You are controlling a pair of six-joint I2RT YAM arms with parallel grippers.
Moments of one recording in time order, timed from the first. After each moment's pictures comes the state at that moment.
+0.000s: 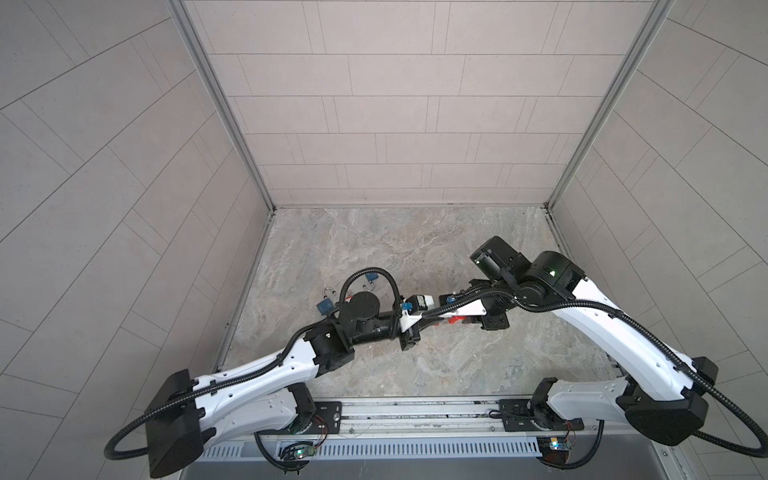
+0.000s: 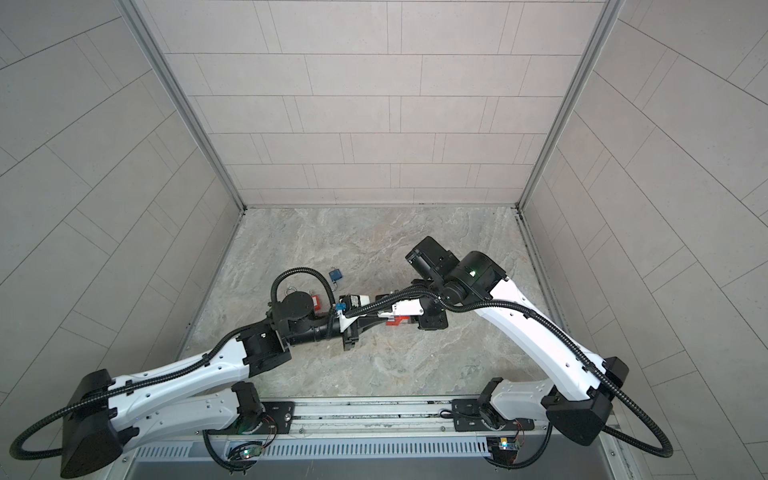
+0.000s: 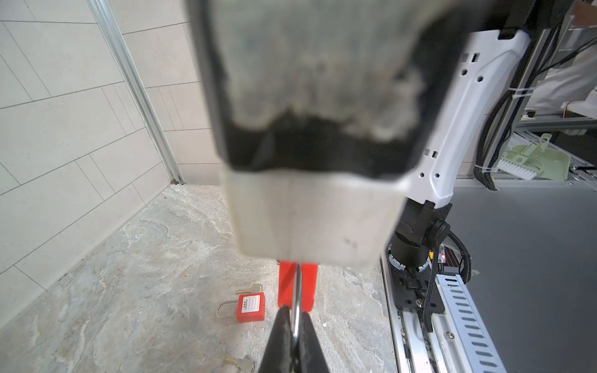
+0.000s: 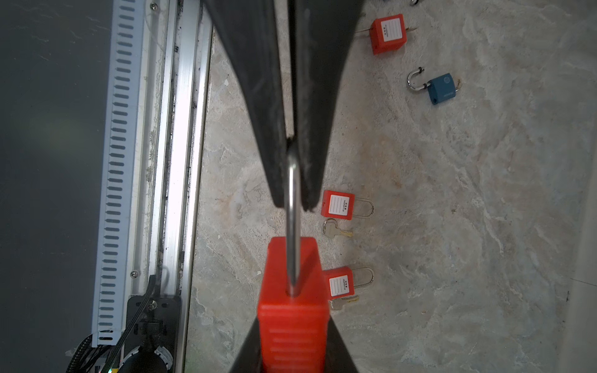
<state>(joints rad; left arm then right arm) -1.00 1.02 0.63 0.27 0.35 0.16 0.74 1.27 1.49 -1.39 -0.24 -0.88</state>
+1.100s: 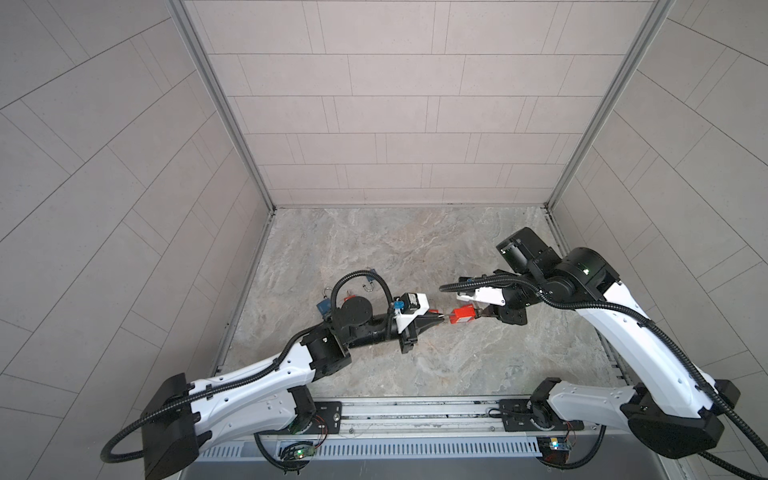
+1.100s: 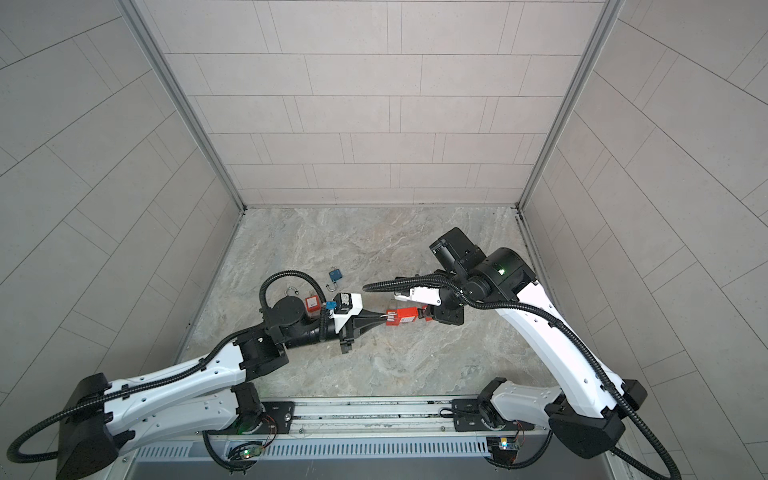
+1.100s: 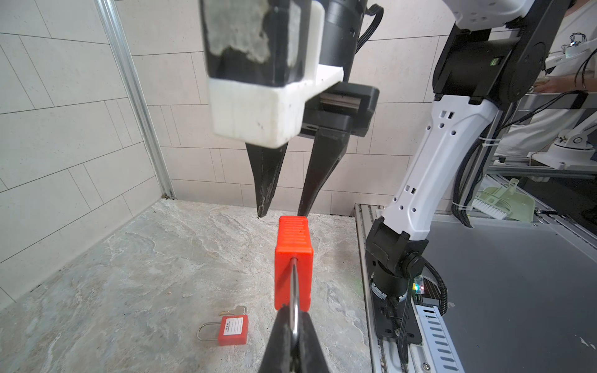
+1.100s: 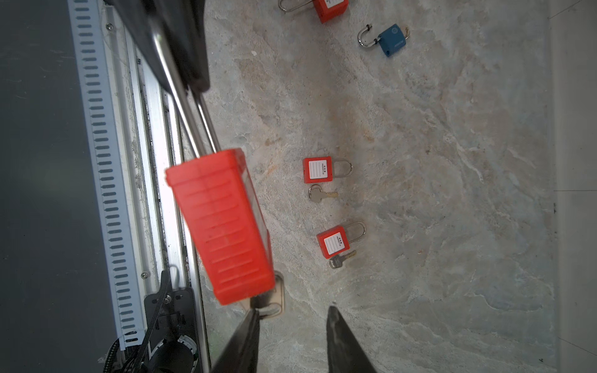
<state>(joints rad) -1.01 0.98 0.60 0.34 0.37 0.06 0.61 1.21 1.55 -1.49 -0.22 -0.79</state>
